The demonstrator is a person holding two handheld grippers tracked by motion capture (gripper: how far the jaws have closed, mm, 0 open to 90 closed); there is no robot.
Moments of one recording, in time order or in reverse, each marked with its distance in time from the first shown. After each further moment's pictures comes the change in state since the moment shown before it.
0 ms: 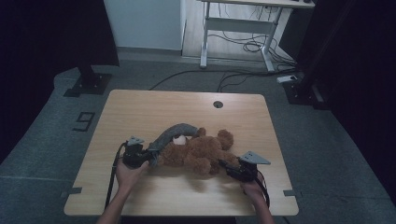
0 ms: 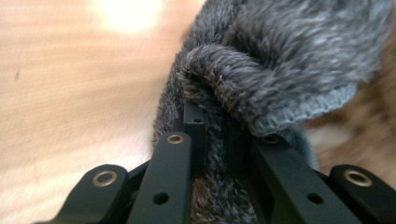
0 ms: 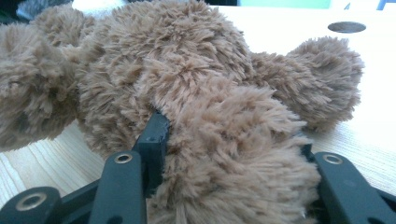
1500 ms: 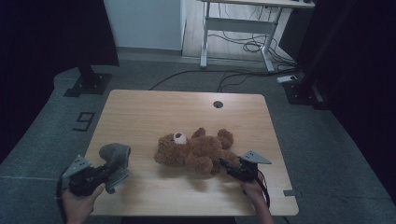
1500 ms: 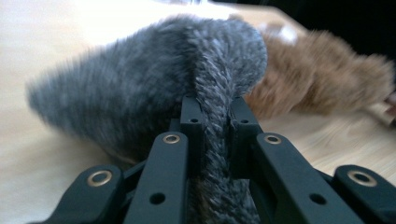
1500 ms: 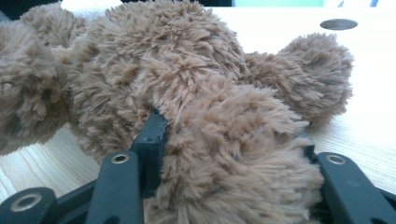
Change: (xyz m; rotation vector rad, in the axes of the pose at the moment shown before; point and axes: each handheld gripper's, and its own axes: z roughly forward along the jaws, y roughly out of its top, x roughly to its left) left arm 0.018 -0.049 -0.137 -0.203 -0.018 0.012; right arm -0.003 -0.001 0.001 -0.010 -0.015 0.029
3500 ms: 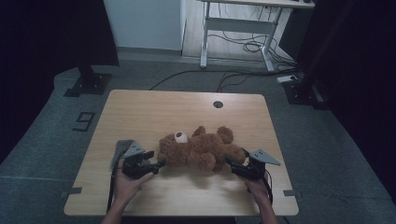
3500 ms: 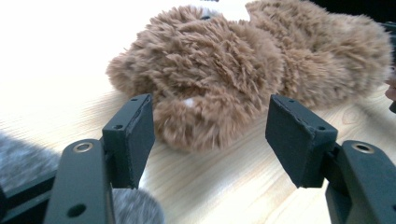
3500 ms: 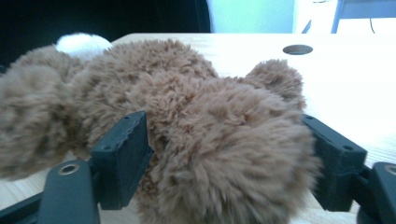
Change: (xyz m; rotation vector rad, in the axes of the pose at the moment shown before) left arm -0.057 0.023 0.092 0.064 -0.138 0.063; right arm -0.005 0.014 -0.023 -0.086 -0.078 0.037
